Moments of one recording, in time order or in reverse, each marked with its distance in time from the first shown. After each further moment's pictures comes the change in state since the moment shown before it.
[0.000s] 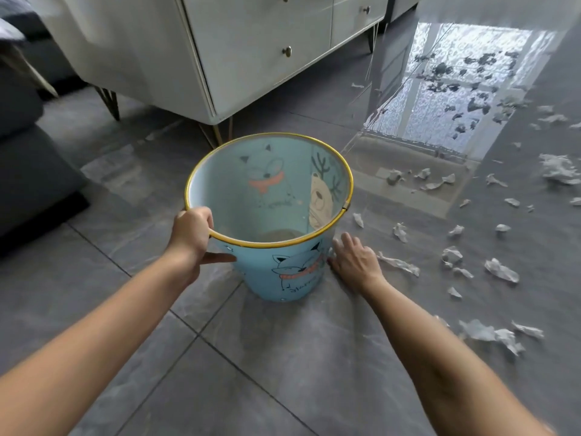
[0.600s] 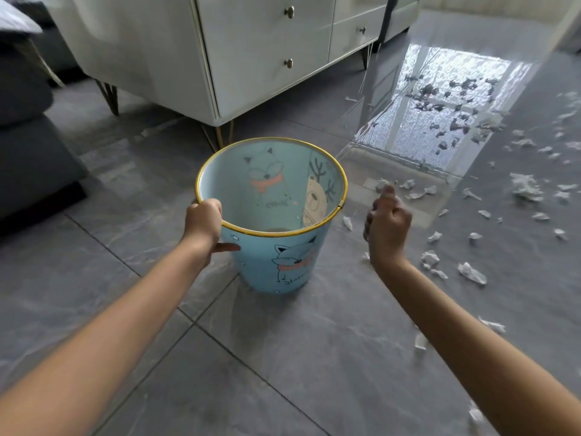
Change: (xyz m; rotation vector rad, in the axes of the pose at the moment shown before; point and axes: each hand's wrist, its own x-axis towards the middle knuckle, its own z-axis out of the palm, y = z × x) left_hand -0.009 0.001 0.000 -0.031 0.020 -0.015; right_hand -0.026 -0.014 -0.125 1.537 0.768 0.430
